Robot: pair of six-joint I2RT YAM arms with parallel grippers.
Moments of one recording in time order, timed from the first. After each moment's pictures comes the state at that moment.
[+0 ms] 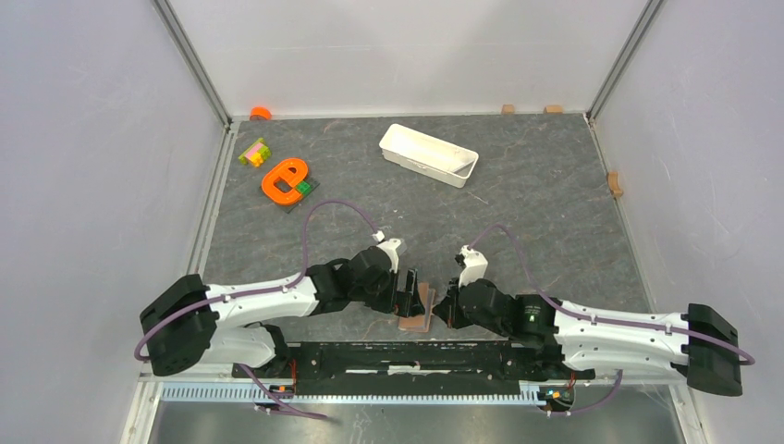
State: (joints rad) left arm -1.05 1.25 0.59 -0.13 0.11 -0.77; right arm 1.25 0.88 0.40 -0.24 0.33 0.94
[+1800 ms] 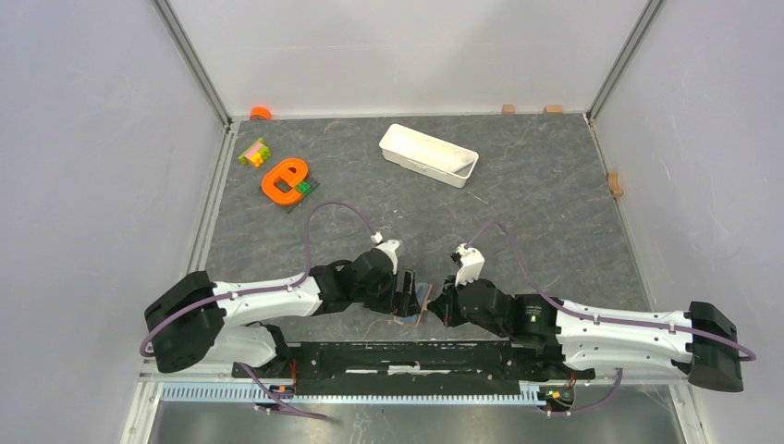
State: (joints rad) left arm -1.05 1.29 0.58 -0.13 0.05 -0.78; right arm 1.30 0.87 0.44 -0.20 0.38 0.87
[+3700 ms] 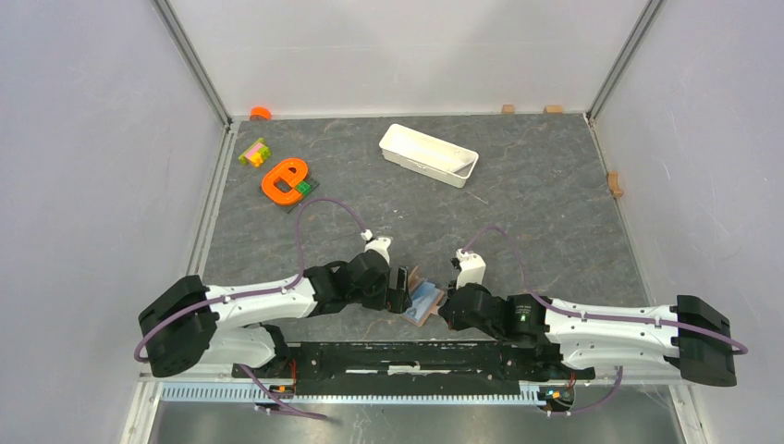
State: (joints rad) left arm -1.04 1.24 0.56 -0.17 -0.08 -0.75; right arm 1.30 0.95 0.44 -0.33 0.43 0.94
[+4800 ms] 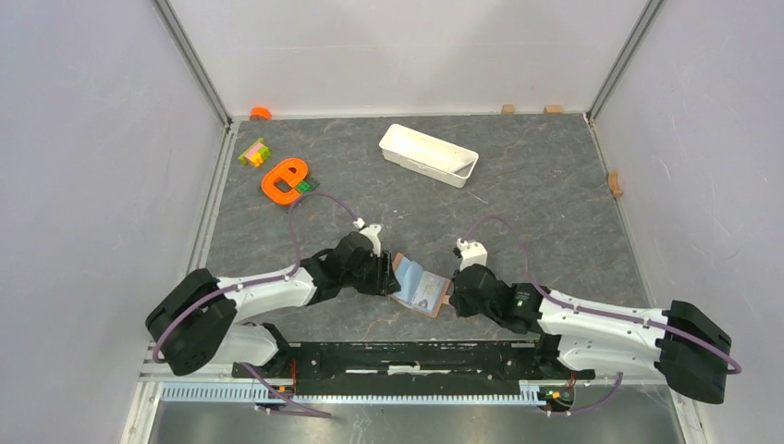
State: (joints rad) left arm -0.83 1.30 0.51 0.00 0.10 -0.65; right arm 1.09 1.00 0.41 -0.29 0.34 0.72
